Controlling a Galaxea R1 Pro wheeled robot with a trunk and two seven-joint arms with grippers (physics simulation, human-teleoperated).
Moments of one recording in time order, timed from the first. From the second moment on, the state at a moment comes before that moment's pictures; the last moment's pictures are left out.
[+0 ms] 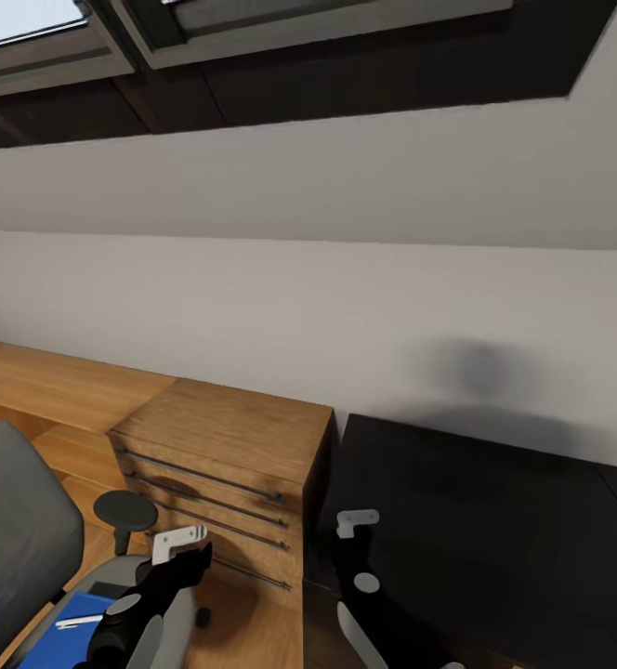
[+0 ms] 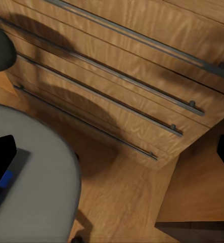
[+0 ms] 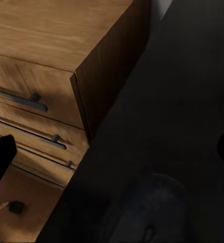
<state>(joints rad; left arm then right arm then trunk) -0.11 0.04 -0.10 -1.37 0.29 0.46 0.28 -0.46 0.16 0.53 -0.66 -0.31 -0.06 -0.33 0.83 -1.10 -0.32</state>
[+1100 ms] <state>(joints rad) -0.11 0.04 -0.11 -1.37 0.30 0.46 0.27 -0.33 0.11 0.53 -1.28 -0.36 0.14 -0.72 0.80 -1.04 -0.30</state>
